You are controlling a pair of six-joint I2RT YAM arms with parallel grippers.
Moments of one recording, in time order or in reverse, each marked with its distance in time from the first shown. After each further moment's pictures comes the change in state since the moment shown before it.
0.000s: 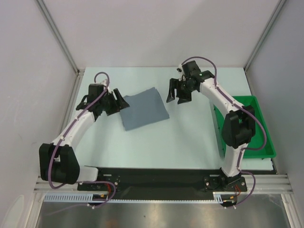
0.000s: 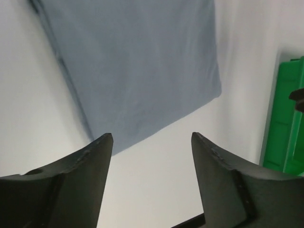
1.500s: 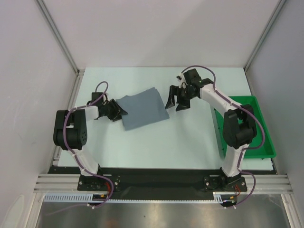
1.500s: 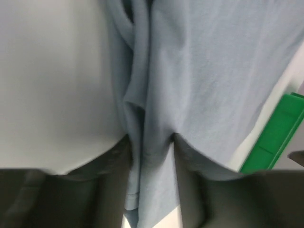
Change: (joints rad) left arm 0.144 0.435 -0.108 0.318 0.212 -0.154; right arm -0.002 -0.032 -0.216 0.140 -0.166 0.003
